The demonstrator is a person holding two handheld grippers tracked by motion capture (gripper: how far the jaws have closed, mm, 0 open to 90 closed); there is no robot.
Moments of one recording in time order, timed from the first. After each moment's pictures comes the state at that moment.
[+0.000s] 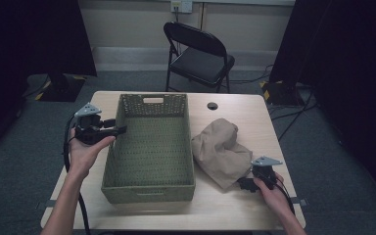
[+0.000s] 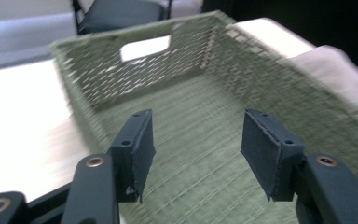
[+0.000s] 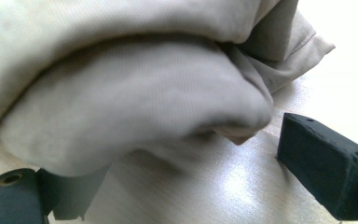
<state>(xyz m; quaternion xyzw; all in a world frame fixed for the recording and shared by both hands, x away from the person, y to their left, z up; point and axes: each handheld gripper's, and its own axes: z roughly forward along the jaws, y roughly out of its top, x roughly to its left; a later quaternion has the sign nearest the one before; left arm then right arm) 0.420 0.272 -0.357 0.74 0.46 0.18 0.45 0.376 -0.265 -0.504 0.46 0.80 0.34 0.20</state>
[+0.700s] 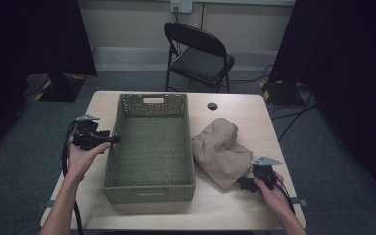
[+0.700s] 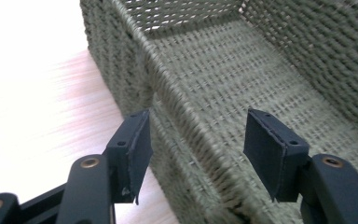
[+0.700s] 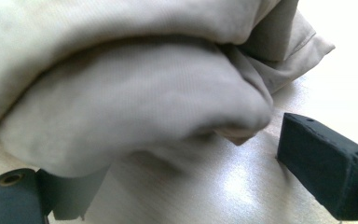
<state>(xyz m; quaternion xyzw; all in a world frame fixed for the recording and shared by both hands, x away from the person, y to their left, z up) 0.437 0.294 -0.404 0.76 0.50 0.14 0.40 0.377 -0.265 -0.504 0.46 0.80 0.34 0.20</state>
